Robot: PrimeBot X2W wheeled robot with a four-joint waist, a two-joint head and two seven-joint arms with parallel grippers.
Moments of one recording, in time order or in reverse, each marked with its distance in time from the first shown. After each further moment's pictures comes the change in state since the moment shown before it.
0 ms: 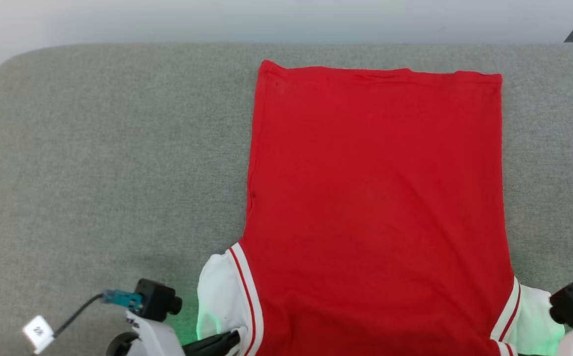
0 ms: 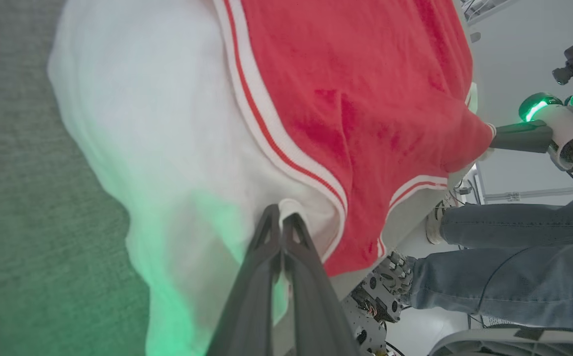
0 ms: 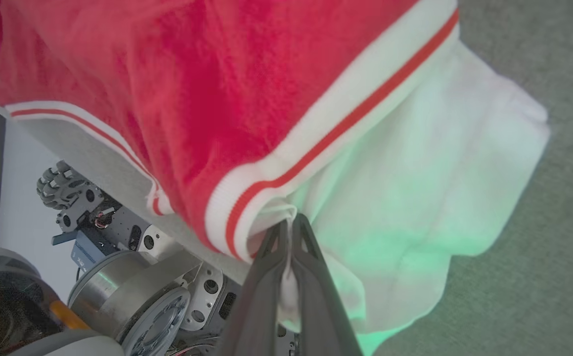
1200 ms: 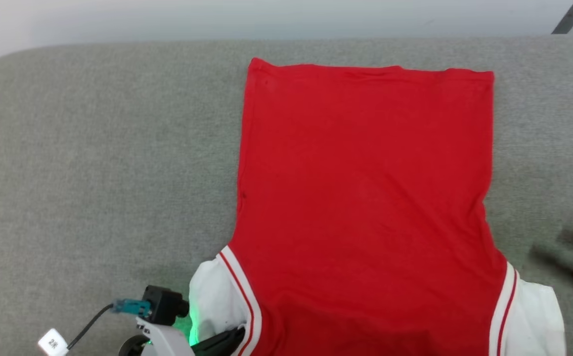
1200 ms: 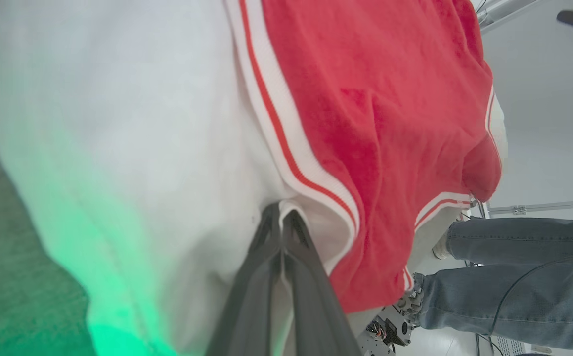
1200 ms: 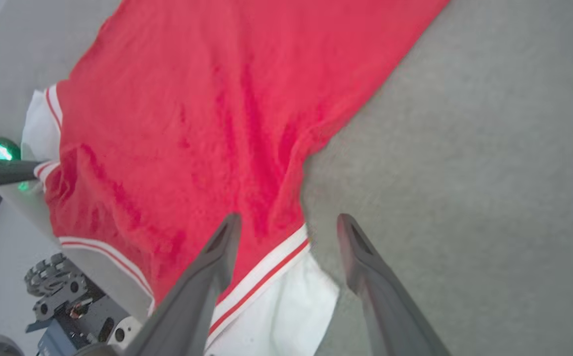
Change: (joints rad) left arm 0.037 -0.147 0.000 0.187 0.057 -0.001 -0.080; right arm -0.245 -0.154 -0.040 -0.015 0.164 0.000 -0.113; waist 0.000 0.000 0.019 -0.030
